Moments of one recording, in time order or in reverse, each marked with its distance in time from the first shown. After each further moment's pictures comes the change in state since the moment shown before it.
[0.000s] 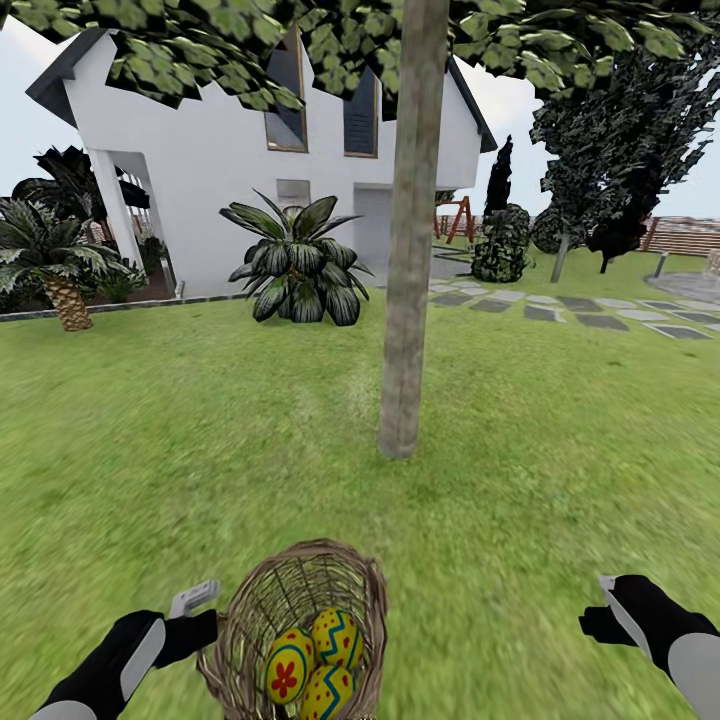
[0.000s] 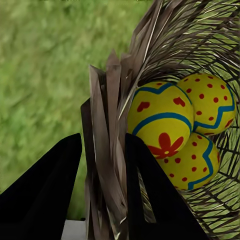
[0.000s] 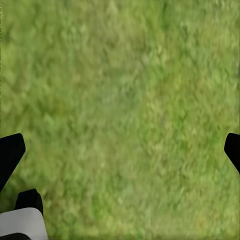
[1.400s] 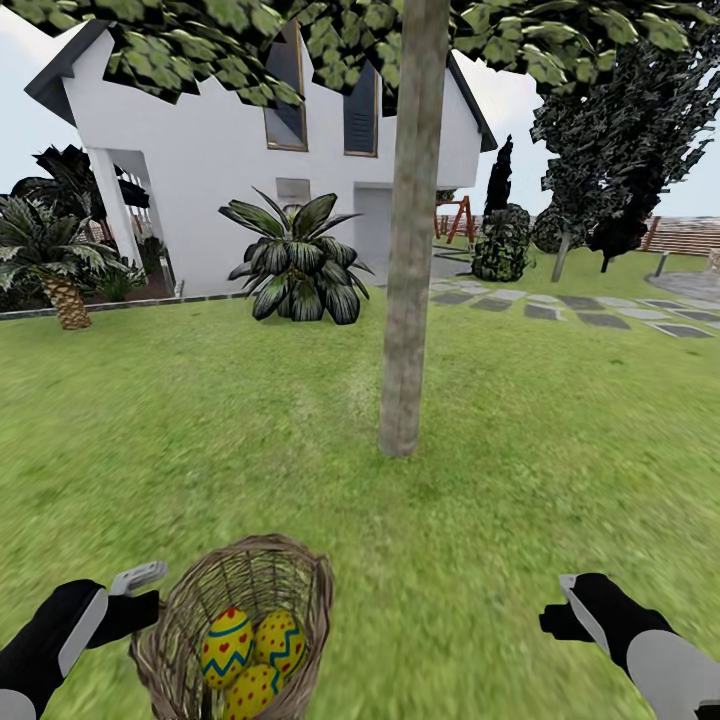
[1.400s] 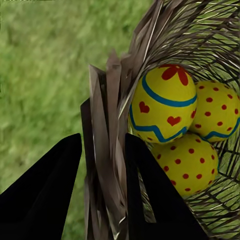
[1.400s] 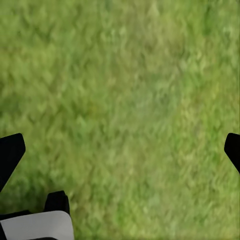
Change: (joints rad) left arm 0.002 0.156 0.045 -0.174 -0.039 0.220 0.045; right arm 0.000 0.102 0.000 -0.003 0.001 0.003 -0.001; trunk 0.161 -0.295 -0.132
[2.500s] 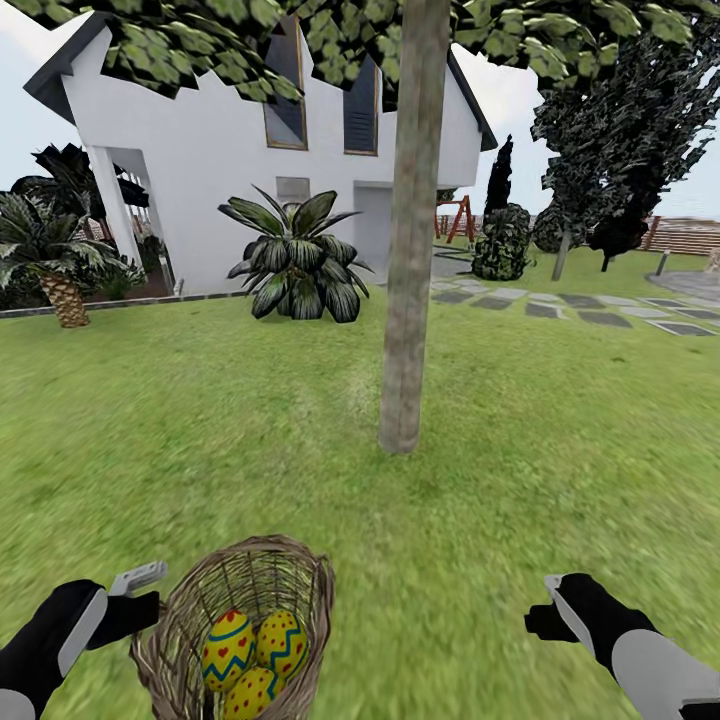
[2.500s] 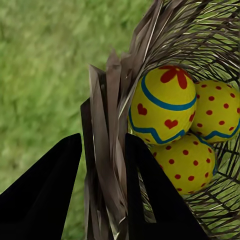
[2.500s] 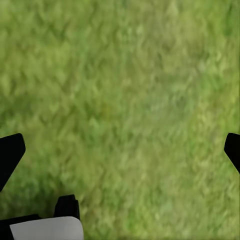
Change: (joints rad) left arm -0.001 0.002 0.000 0.003 0.001 0.009 -0.010; right arm 0.000 0.040 0.000 0.005 0.000 0.000 -0.001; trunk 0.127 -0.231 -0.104
